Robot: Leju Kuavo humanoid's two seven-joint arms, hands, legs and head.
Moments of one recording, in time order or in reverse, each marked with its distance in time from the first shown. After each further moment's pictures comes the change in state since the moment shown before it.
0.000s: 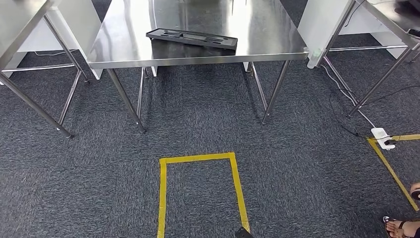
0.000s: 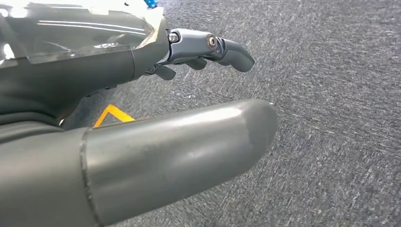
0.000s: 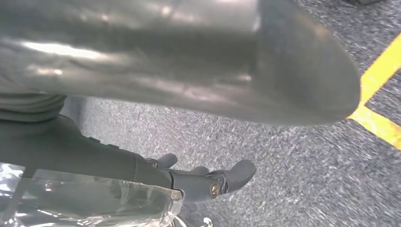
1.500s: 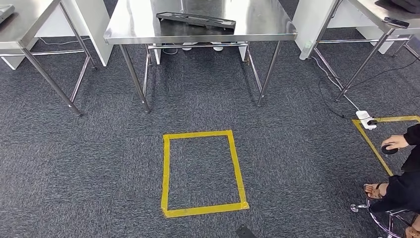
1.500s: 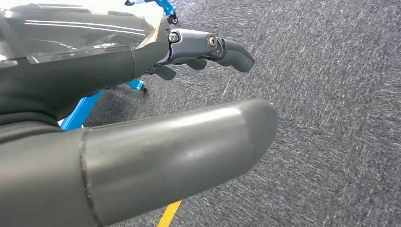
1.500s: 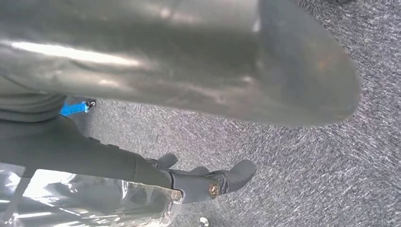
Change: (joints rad) left arm 0.006 -0.018 -0.010 0.002 -0.067 0.015 0.072; right arm -0.009 -0.004 -0.005 -0.001 0.006 -0.033 -0.029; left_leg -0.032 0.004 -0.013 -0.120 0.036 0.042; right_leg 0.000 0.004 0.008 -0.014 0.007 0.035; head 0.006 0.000
